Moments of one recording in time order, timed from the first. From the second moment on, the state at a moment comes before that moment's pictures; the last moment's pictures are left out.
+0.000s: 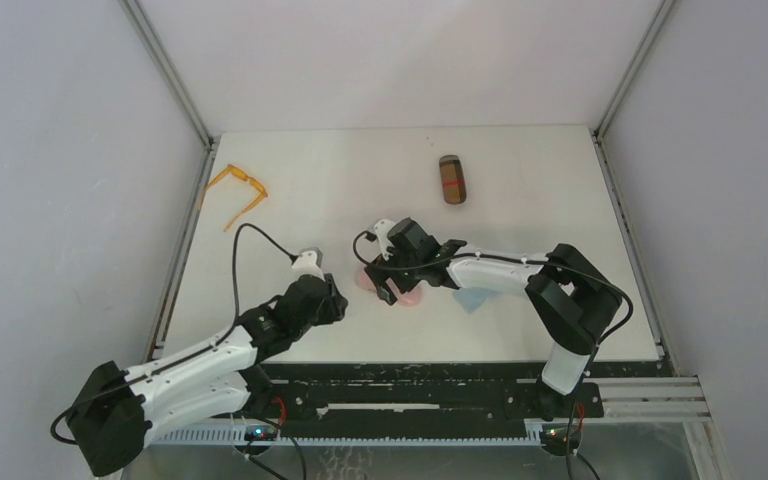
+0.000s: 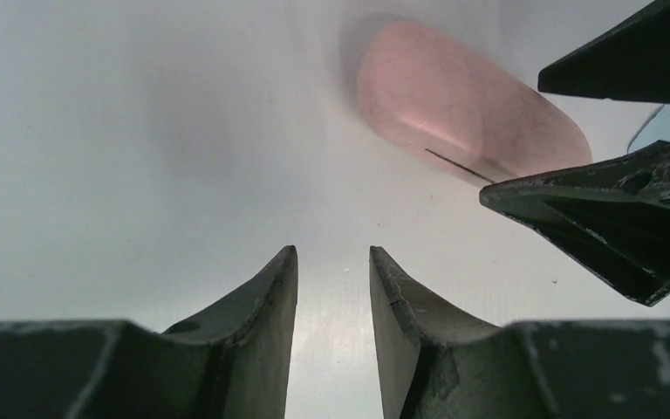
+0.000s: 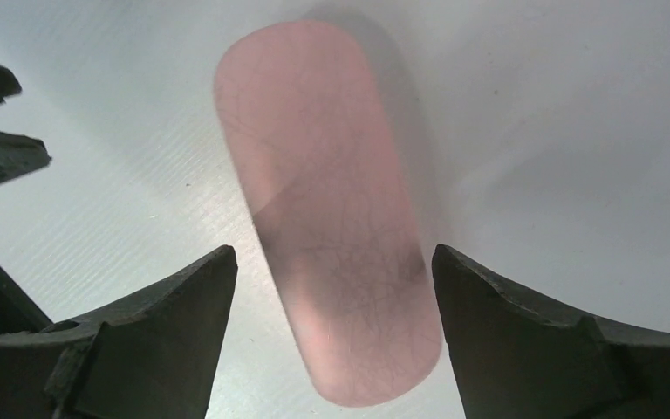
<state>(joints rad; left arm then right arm) -0.80 0.92 0.37 -0.18 -0.32 -0.78 0.86 1.75 1.05 -0.20 -0.10 0.09</state>
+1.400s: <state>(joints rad) -0.79 0.71 0.37 -0.42 -0.39 -0.78 0.58 2.28 1.83 -0.45 0.32 0.39</state>
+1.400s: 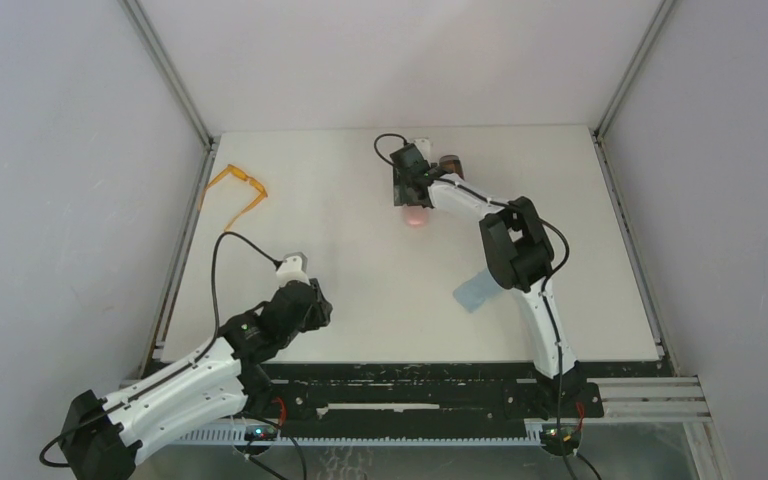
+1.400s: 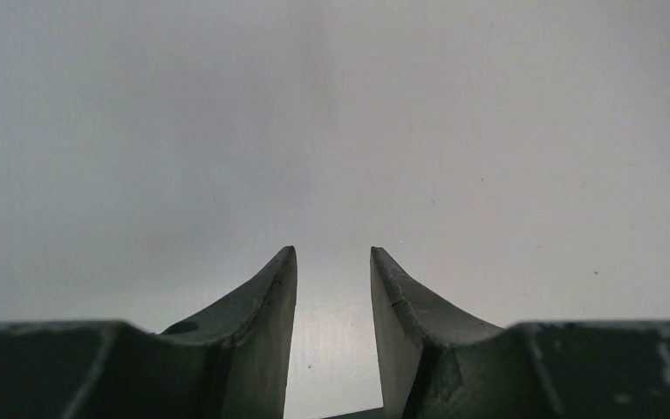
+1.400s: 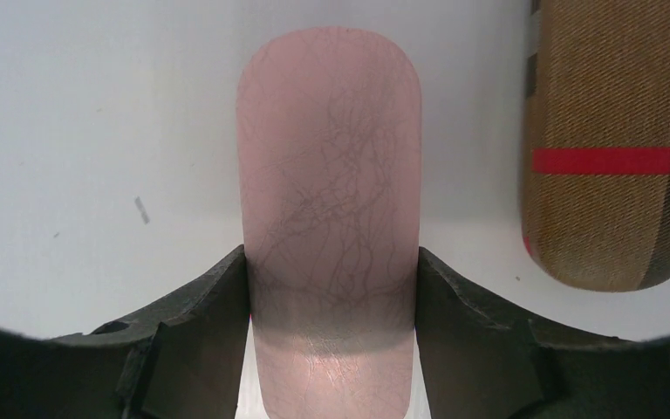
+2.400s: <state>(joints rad) -0.78 0.69 0.37 -0.44 -0.39 -0.78 0.40 2.06 1.80 -0.41 0.26 0.28</state>
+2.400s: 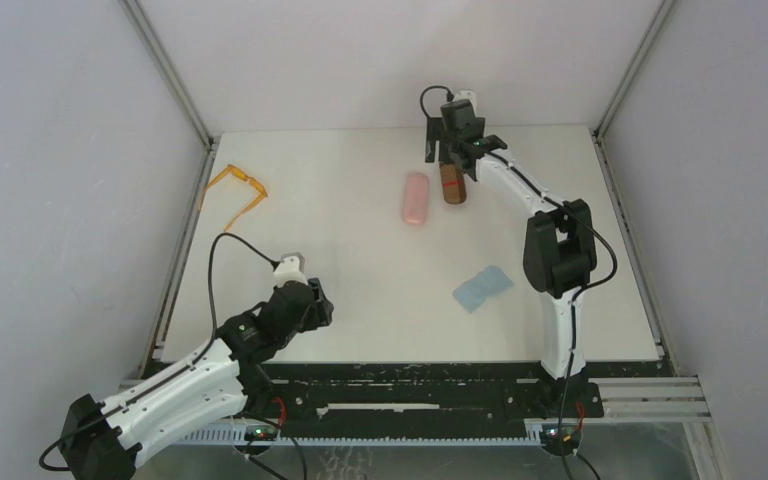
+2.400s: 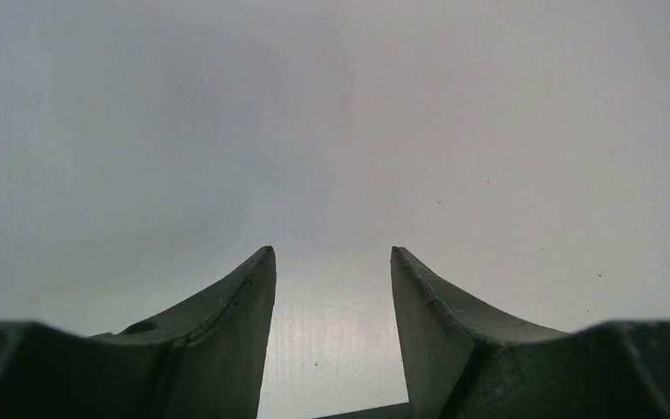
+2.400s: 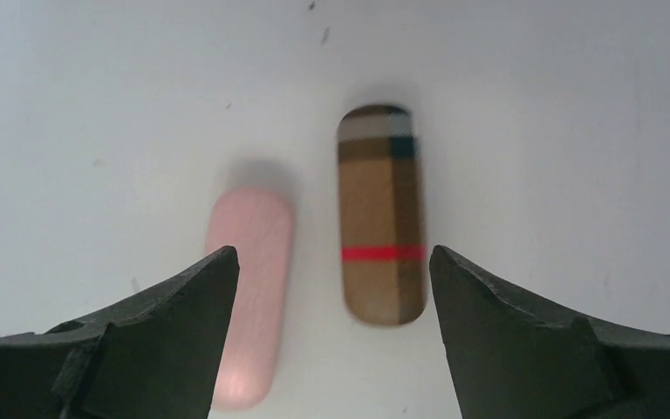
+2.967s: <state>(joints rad) -0.77 0.69 0.37 -0.46 -0.39 -0.78 0.33 2.37 2.03 -0.59 0.23 0.19</state>
